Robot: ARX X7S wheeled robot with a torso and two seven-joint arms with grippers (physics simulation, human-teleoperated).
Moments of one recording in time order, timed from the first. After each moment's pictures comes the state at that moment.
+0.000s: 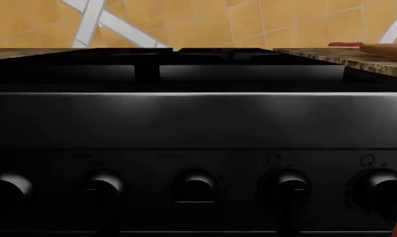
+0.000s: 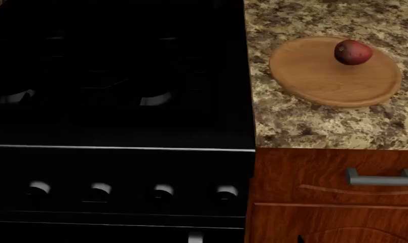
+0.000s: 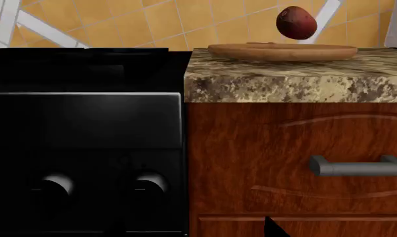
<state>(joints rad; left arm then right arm) 0.00 0.00 0.00 0.00 0.00 0.00 0.00 0.00 0.00 0.00 0.00 0.00 0.00 0.00</state>
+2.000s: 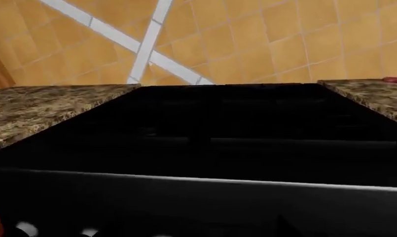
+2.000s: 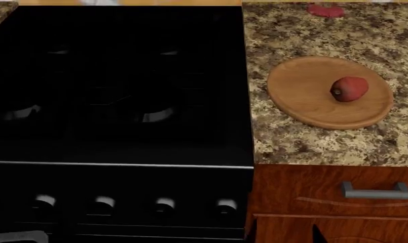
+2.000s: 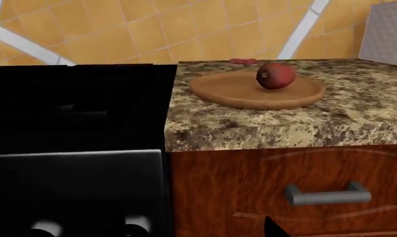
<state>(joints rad) -0.02 -0.13 0.10 0.34 -0.08 -0.32 -0.29 0.02 0.15 -0.11 -0.20 0.17 0.23 0.20</state>
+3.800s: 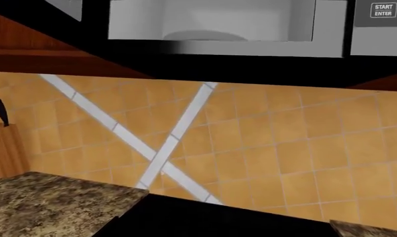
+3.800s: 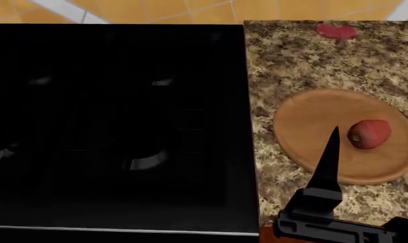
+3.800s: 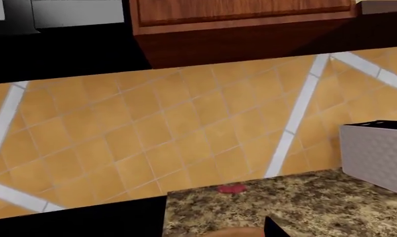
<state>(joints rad) -1.04 -1.11 0.77 1.05 -1.41 -0.29 -1.57 0.19 0.58 0.19 -1.02 0.98 0.73 0.74</state>
